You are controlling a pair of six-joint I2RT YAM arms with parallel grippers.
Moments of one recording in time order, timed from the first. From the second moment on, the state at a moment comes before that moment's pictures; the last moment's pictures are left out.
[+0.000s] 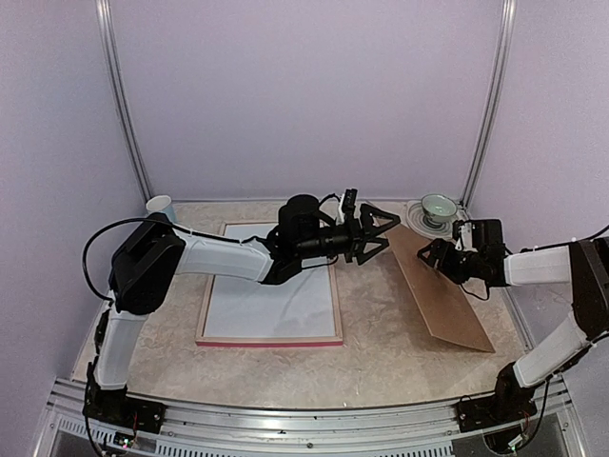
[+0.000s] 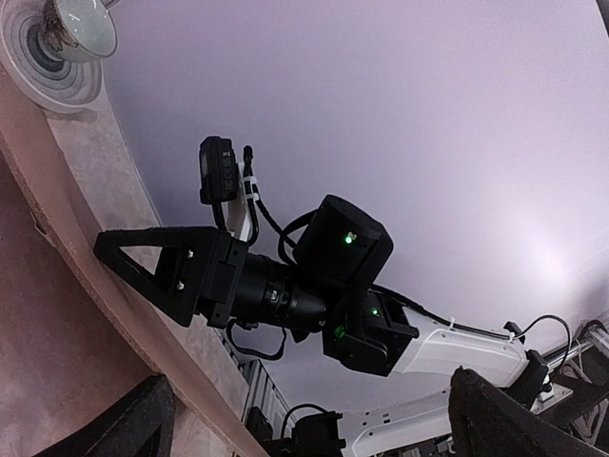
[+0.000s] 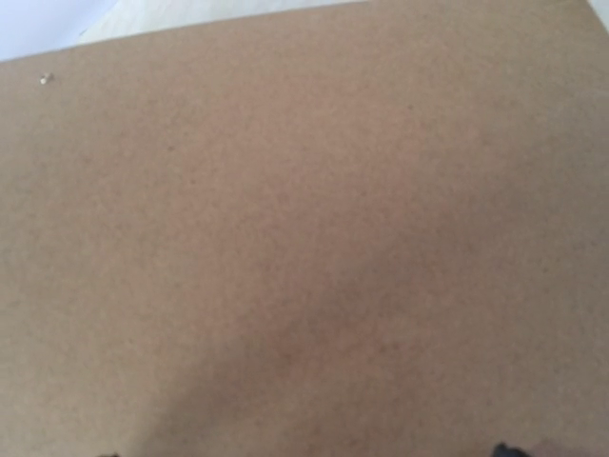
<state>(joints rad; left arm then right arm) -0.93 2.23 1.59 0.72 0.47 -1.22 0.12 1.47 0.63 0.20 -0.35 0.56</state>
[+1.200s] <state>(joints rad) -0.96 2.38 1.59 0.87 0.46 -1.30 0.14 1.53 0.71 0.13 -0.33 0.50</state>
